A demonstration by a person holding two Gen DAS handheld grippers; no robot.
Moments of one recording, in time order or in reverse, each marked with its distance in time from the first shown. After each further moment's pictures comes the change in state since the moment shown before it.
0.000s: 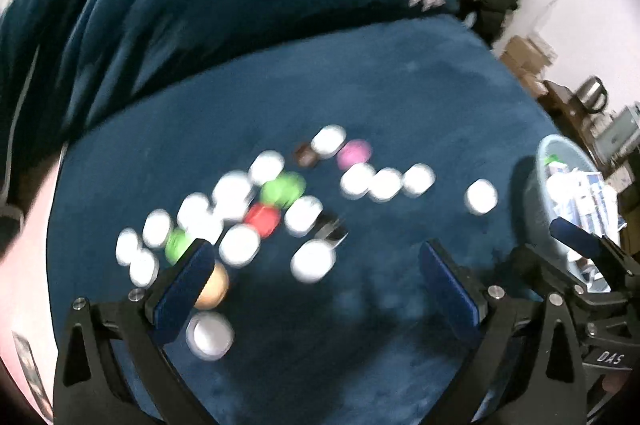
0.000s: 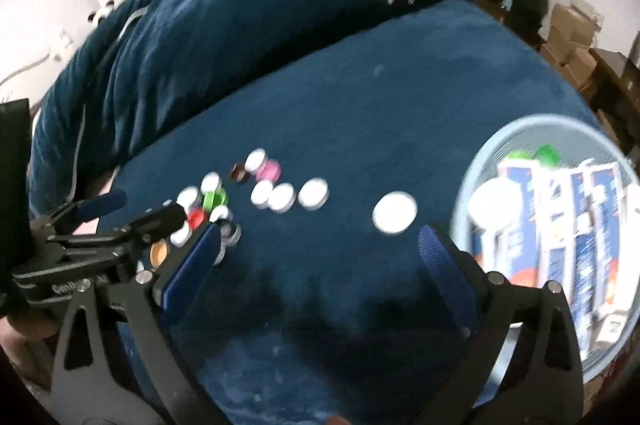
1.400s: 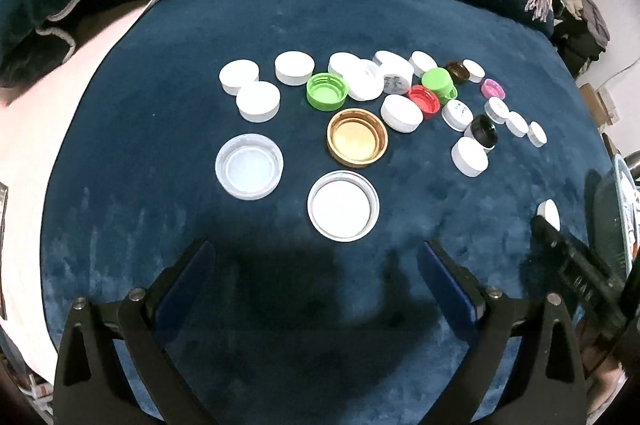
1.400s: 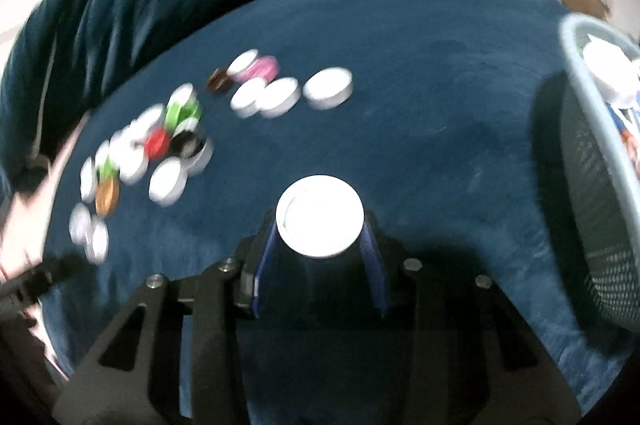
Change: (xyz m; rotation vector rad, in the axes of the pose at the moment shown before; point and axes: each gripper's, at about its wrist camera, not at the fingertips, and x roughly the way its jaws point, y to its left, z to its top) left arm 0.022 0.090 -0.100 -0.298 0.059 0.108; right arm 0.068 0.009 -0.077 -0.076 0.072 -0.054
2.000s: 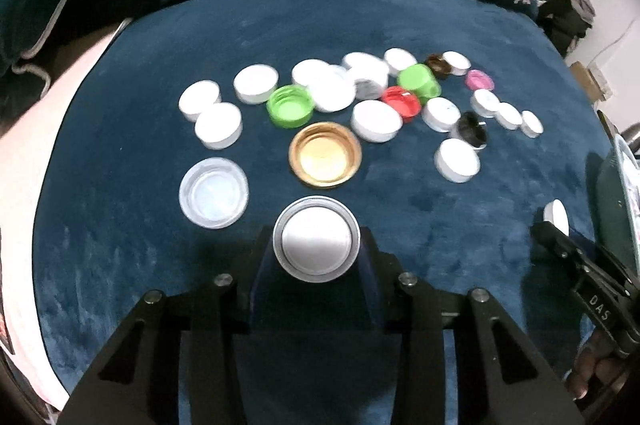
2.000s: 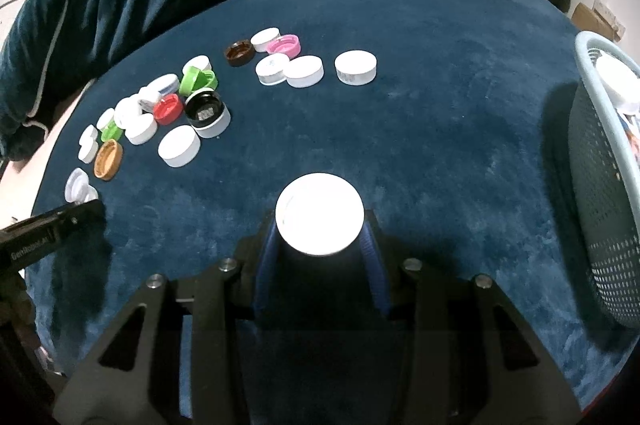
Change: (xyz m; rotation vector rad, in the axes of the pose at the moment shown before) left arm 0.006 -0.025 0.010 0.098 -0.016 -0.013; right arm -0.001 0.001 0.010 -0.020 0.013 0.009
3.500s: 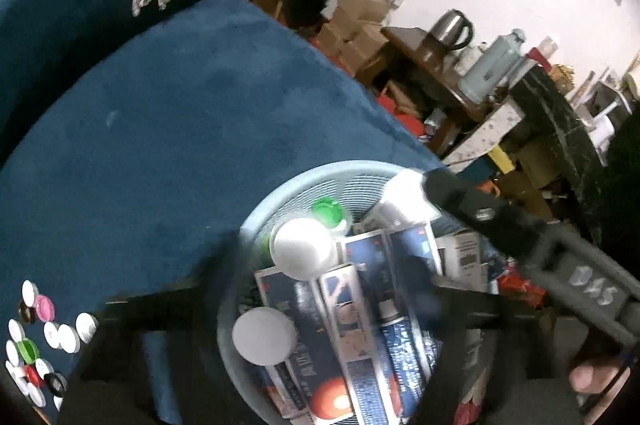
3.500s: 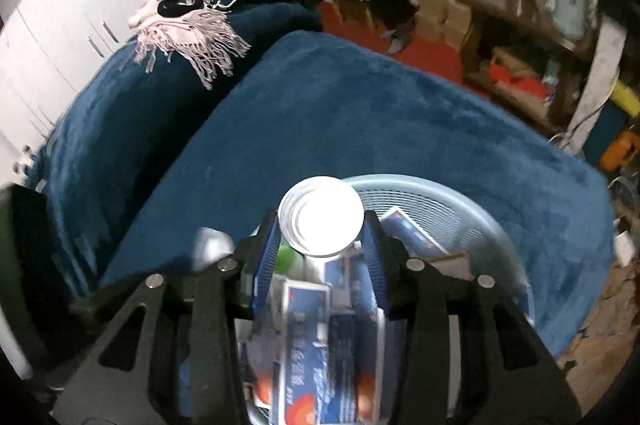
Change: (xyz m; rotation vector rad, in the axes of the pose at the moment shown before) left arm -0.024 -0.412 0.098 0.554 0.049 -0.523; right arm -0.133 -0.253 0.082 0.589 -0.239 -0.066
